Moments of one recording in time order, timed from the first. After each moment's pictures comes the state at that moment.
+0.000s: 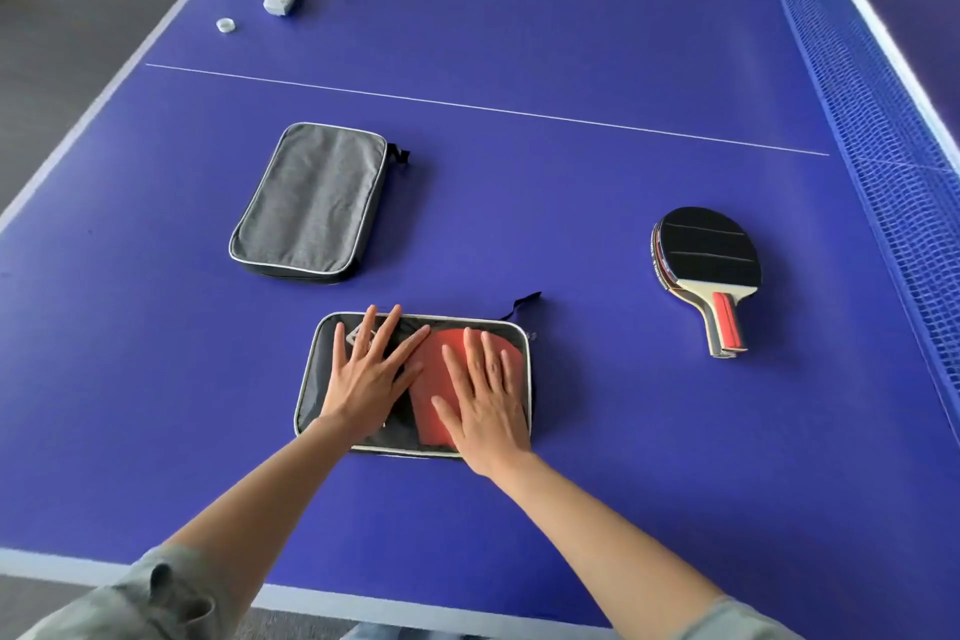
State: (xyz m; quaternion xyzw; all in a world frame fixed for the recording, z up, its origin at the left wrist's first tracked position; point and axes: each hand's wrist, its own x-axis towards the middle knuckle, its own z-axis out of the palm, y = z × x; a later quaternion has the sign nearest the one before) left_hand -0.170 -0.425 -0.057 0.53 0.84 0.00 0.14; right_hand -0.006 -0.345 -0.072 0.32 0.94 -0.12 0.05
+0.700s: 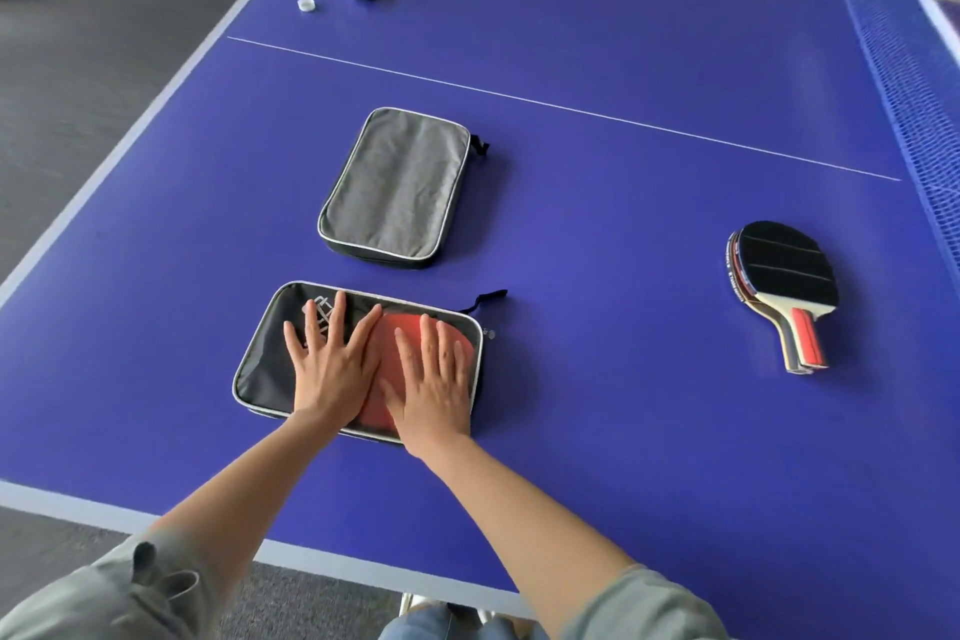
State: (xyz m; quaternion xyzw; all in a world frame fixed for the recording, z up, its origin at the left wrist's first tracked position) left_hand -0.261 -0.509 -0.065 0.39 0.92 0.02 0.10; right_hand -0.139 -0.444 -0.065 0.32 0.93 -0.15 0.07
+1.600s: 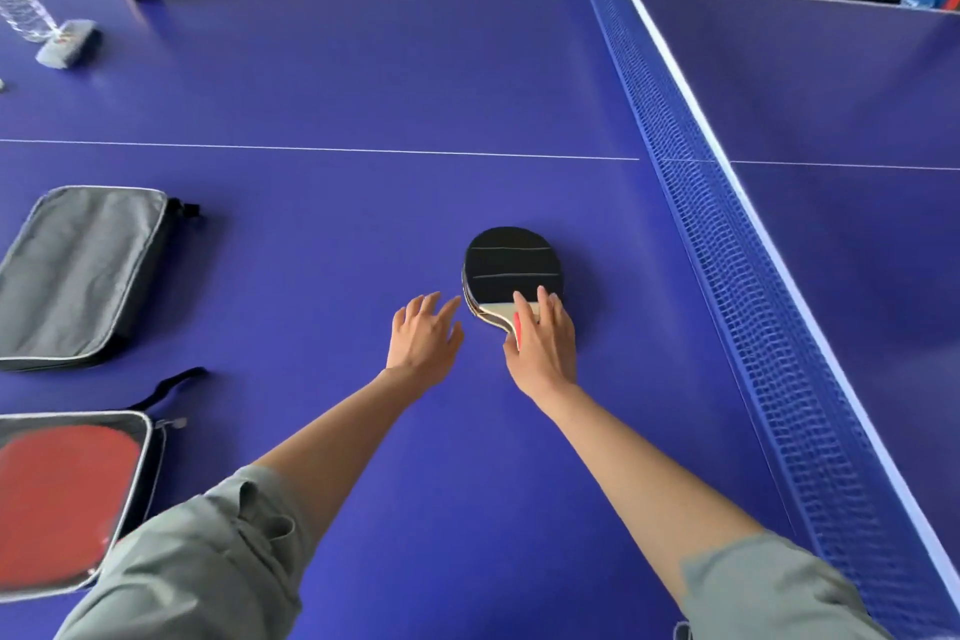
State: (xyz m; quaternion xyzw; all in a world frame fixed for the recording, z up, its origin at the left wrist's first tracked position) left_hand 0.039 -0.155 -0.023 0.57 0.80 0.10 0.18; right_hand 0.192 -0.091 -0.026 0.53 0.84 -0.13 -0.02
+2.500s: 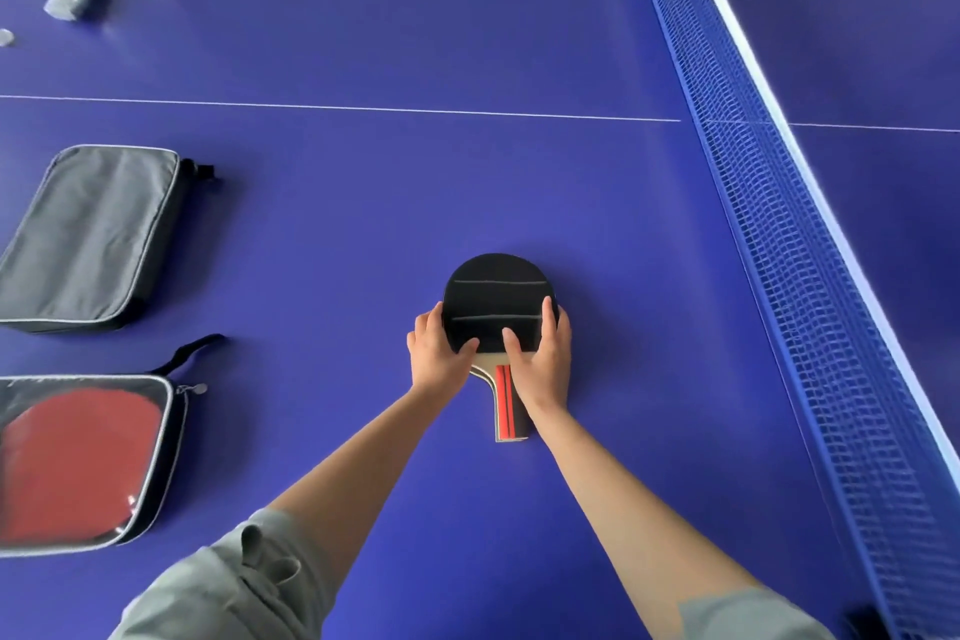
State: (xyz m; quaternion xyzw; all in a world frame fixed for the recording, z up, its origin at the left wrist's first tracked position) left_hand 0.063 -0.191 -0.059 0.28 0.82 0.36 0.36; right_hand 0.180 -0.142 -0.065 0.60 0.67 -0.38 -0.21
